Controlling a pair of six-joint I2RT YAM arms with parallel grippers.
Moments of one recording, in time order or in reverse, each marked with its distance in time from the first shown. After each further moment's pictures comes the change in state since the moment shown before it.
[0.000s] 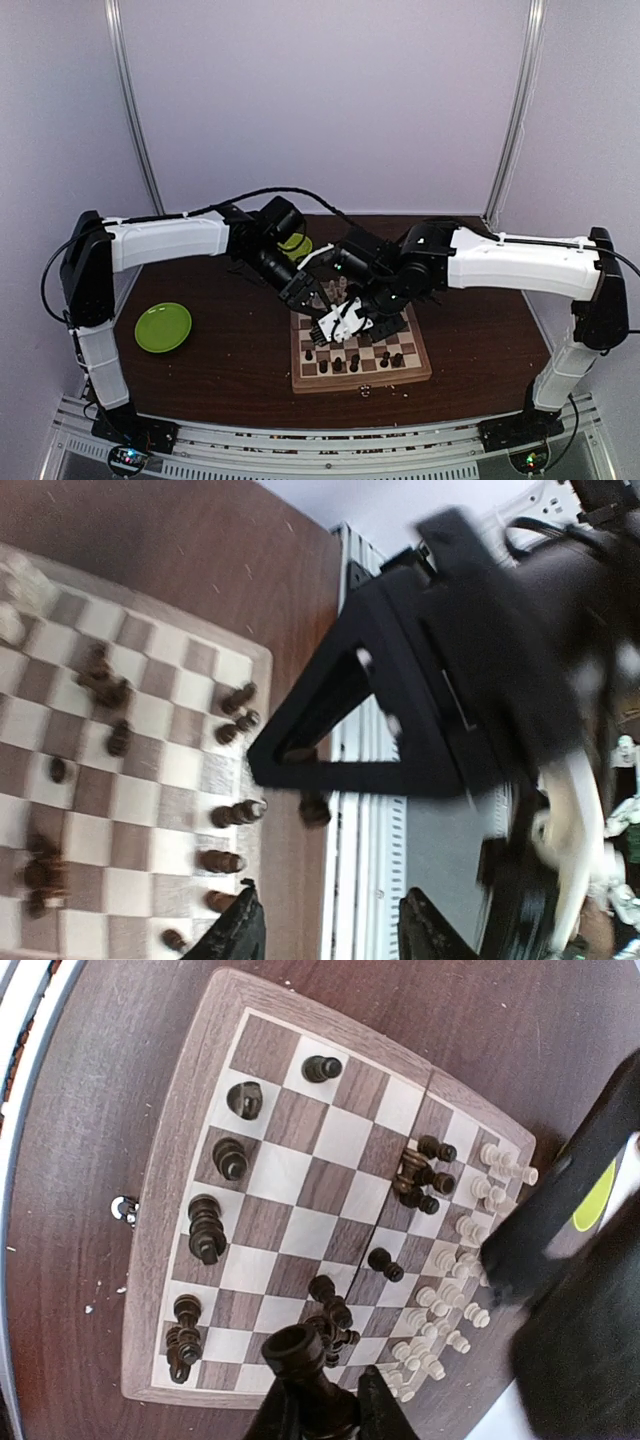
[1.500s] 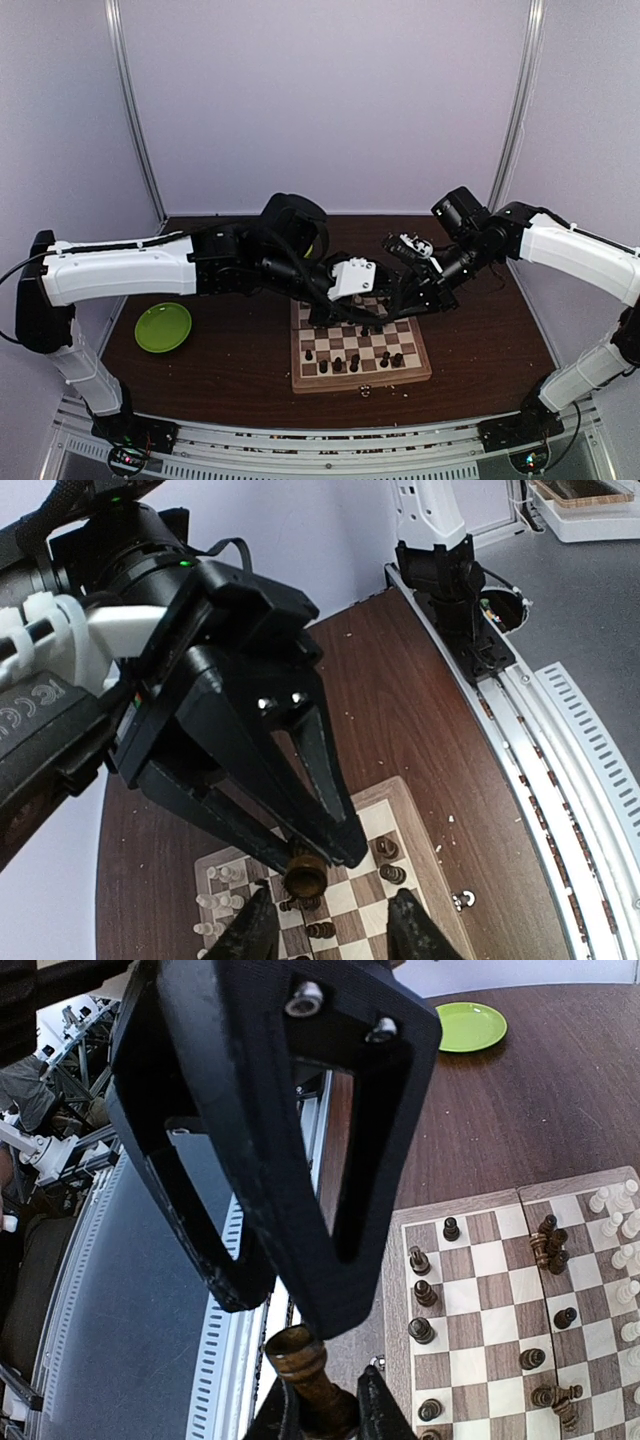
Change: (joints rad) left arm -0.356 -0.252 -0.101 0.418 -0.680 0.549; right arm -0.481 -0.309 -0.287 0.099 -1.150 0.370
